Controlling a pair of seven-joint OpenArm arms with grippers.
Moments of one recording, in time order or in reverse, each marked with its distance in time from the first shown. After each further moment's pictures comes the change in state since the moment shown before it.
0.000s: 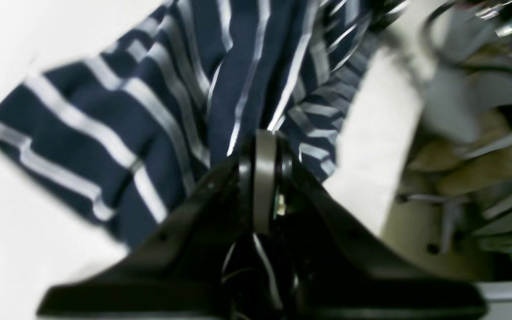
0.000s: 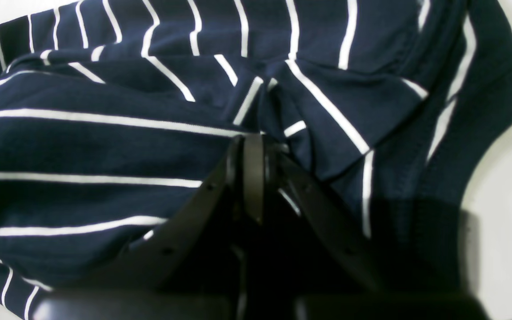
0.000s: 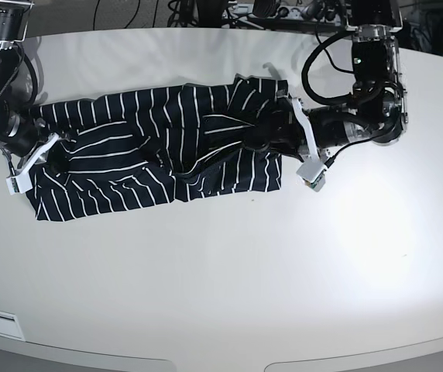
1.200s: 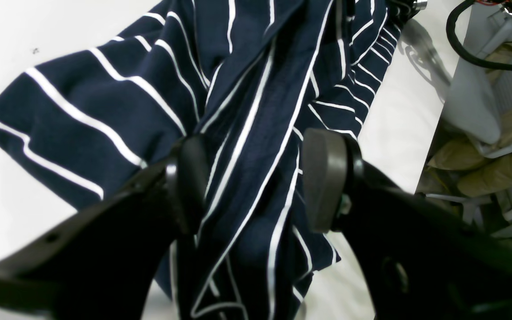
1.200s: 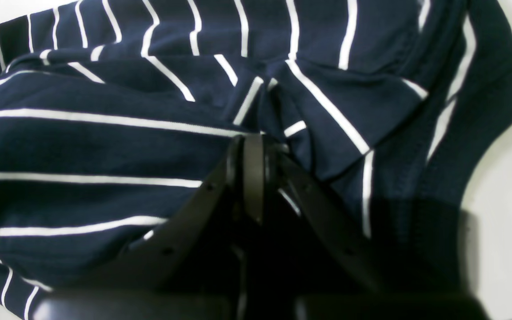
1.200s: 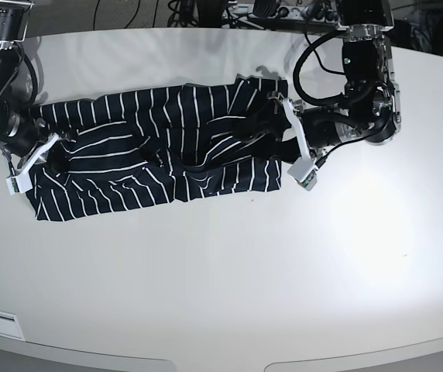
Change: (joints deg) left arm -0.2 3.0 0.0 0.0 9.0 0.0 0.2; right arm 0.0 0.0 0.0 0.0 0.0 0.0 0.0
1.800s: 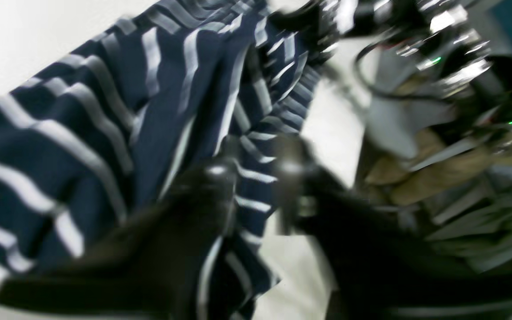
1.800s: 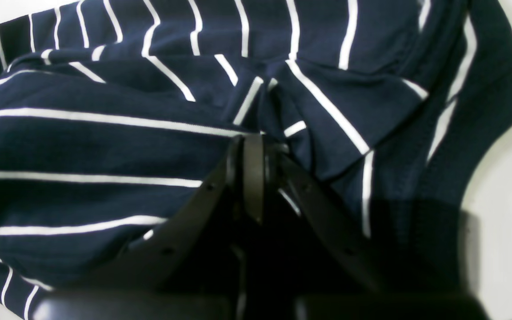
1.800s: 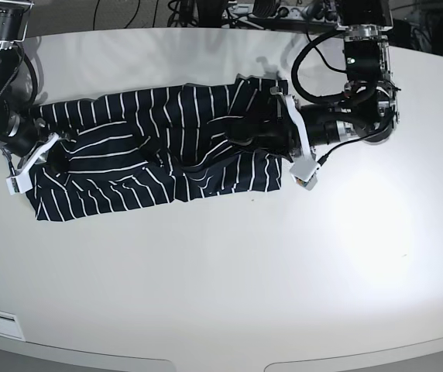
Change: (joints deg) left arm 0.1 0.0 -0.1 -1.0 -13.7 0.0 3.5; right arm 0.0 0.0 0.0 0.0 0.0 0.1 0.0
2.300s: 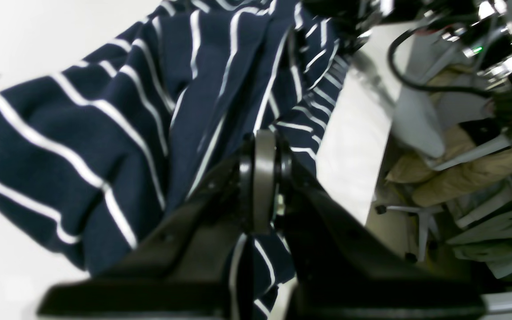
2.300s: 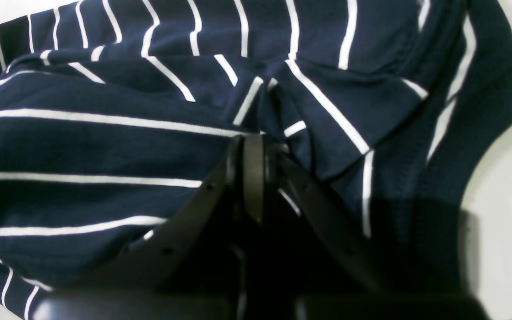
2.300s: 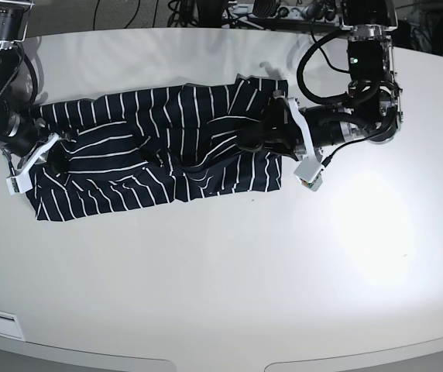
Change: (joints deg) left arm 0.2 -1.6 0.1 -0.3 3.2 0.0 -3.6; right arm 0.0 0.0 0.0 0.0 0.0 -0.1 0.0
